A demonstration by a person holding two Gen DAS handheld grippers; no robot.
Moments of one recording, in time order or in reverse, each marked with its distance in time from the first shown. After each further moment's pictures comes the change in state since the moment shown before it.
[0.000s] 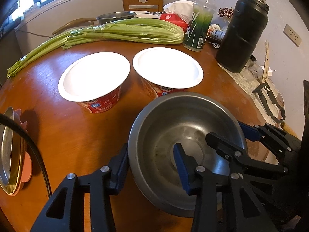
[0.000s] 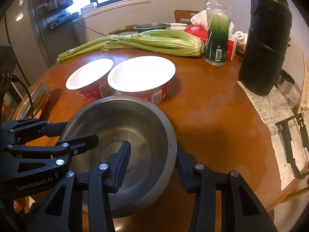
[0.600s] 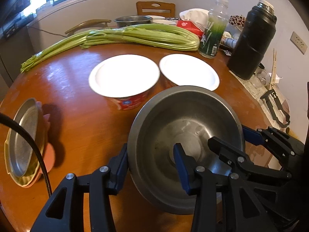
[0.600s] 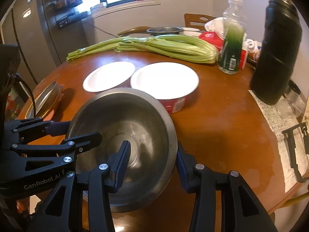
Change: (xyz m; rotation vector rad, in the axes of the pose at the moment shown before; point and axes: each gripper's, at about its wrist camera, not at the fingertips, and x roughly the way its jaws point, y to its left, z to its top) left arm -0.025 0.028 -0.010 -0.047 -0.030 0.070; right arm -0.004 0.034 0.008 -0.045 -0.009 0.054
